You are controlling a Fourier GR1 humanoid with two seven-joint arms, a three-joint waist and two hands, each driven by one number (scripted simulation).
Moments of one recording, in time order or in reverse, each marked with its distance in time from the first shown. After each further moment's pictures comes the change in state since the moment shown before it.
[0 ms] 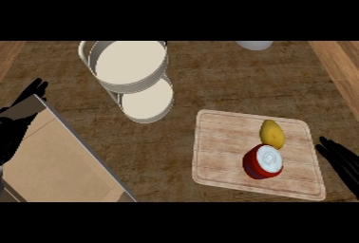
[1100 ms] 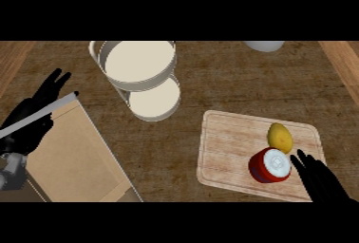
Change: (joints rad) left arm -0.089 -0.034 -0.105 -0.002 0.093 0.075 -0.074; right arm 0.012 0.178 0.247 0.017 0.414 -0.056 0.311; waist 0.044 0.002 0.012
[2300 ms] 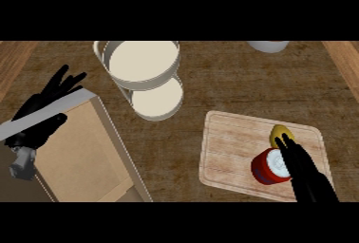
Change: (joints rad) left arm -0.054 0.002 -0.056 0.040 0.046 0.037 -0.029; right arm -0.169 0.150 -0.011 0.305 -0.009 -0.087 -0.068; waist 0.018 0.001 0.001
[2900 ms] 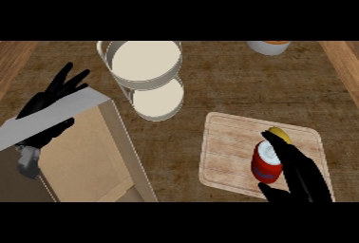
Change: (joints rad) left arm -0.017 -0.008 -0.020 -0.014 0.036 0.006 -0.020; right arm -0.110 0.026 -0.011 0.123 -0.040 -0.006 -0.103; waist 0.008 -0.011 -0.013
